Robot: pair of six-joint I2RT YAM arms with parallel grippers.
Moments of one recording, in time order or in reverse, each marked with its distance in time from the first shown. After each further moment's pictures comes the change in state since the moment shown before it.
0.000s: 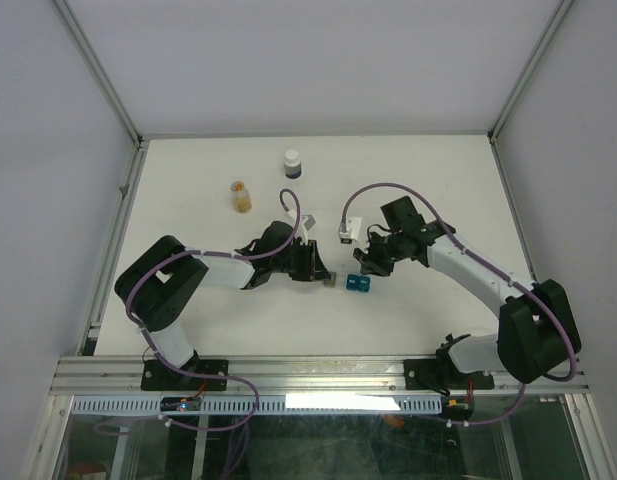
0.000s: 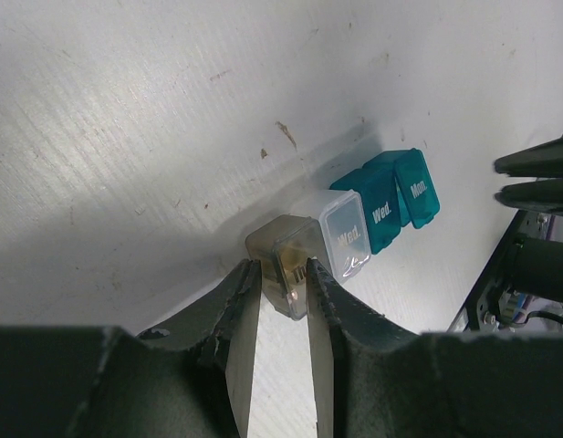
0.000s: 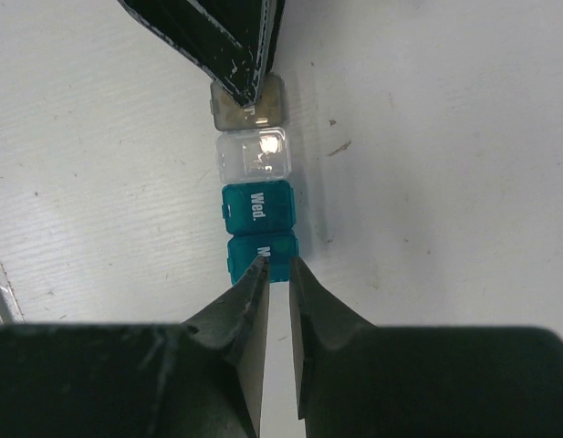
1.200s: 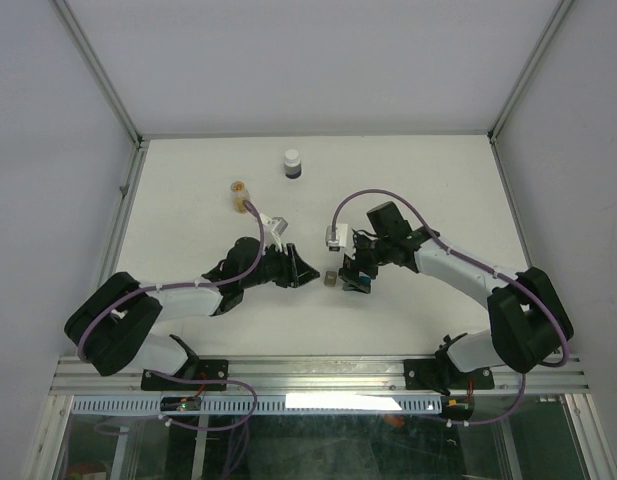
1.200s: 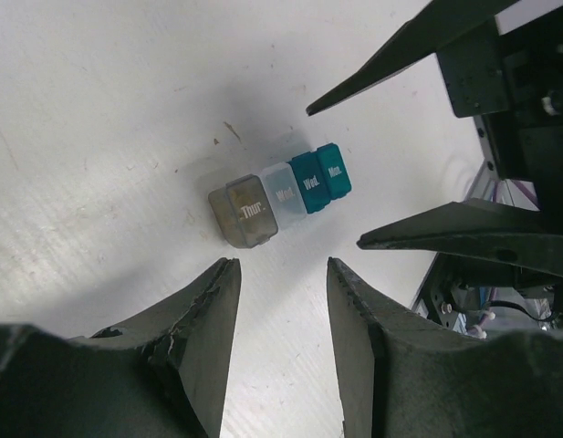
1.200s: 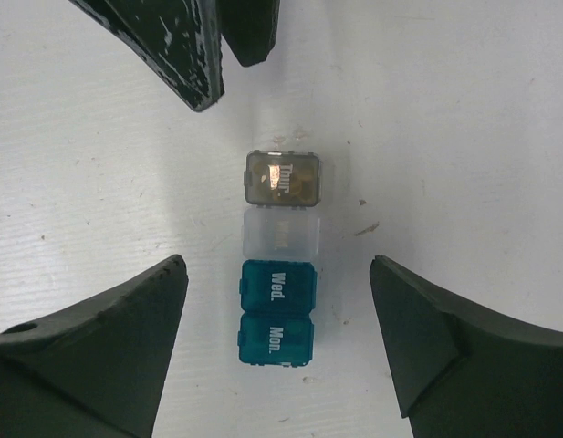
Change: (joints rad) left arm 0.023 -0.340 -0.297 0.234 -0.054 -0.033; right arm 0.078 0.071 -0.056 0.196 -0.068 0.002
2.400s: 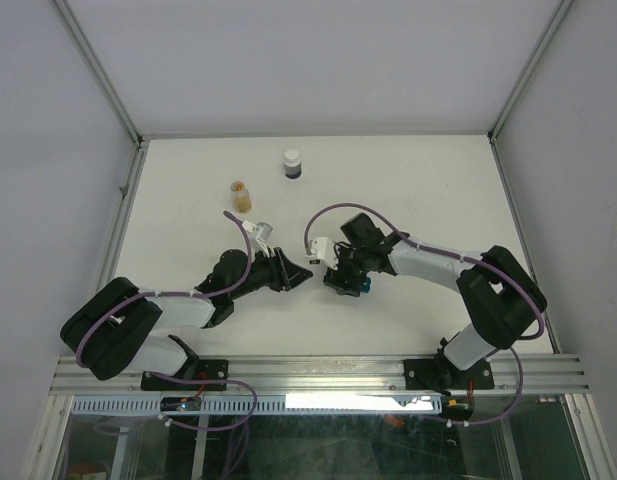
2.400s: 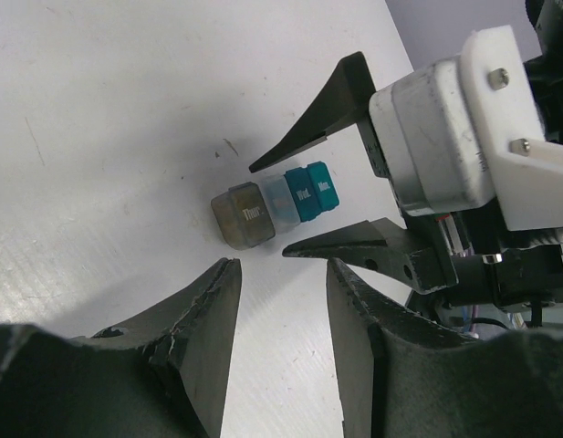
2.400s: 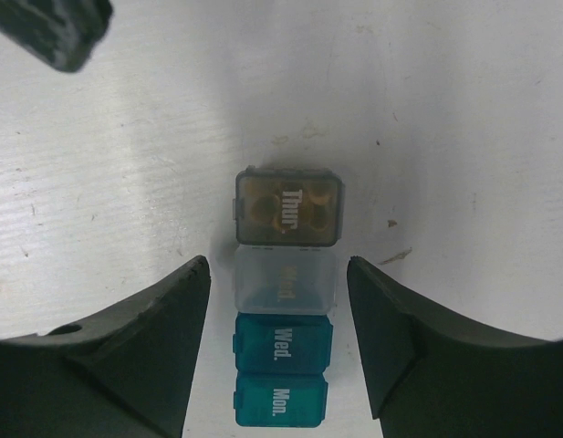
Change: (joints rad) left arm 0.026 -0.025 -0.142 0.246 -0.029 -0.061; right arm 0.134 0.157 0.031 0.040 0.208 0.052
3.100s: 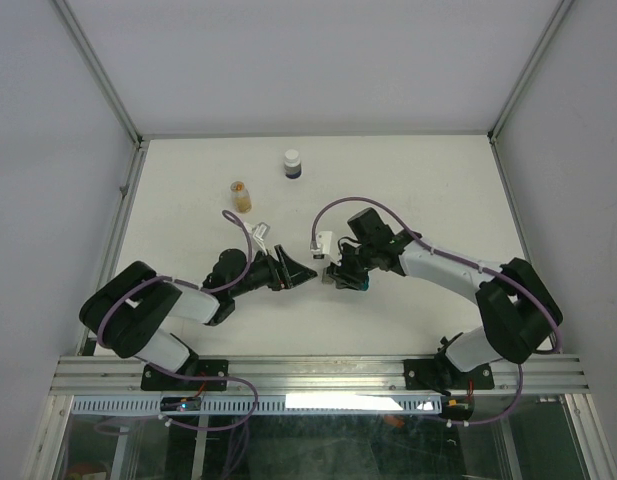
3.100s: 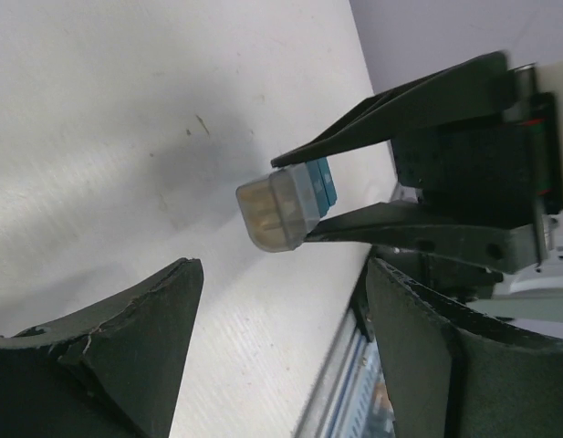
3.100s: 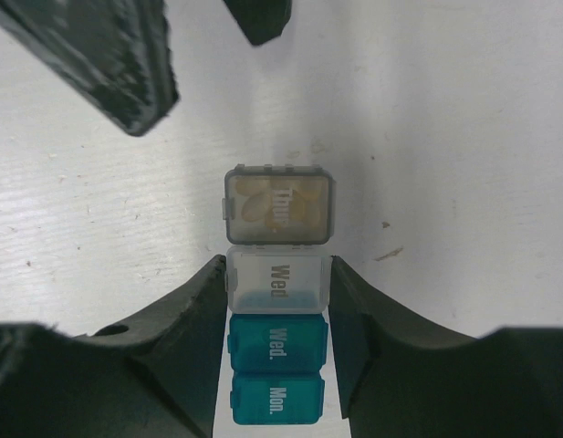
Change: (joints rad) left arm 0.045 0.195 -0.014 0.235 0.156 -0.231; right arm -0.023 -0.129 0.000 -0.026 -0.099 0.014
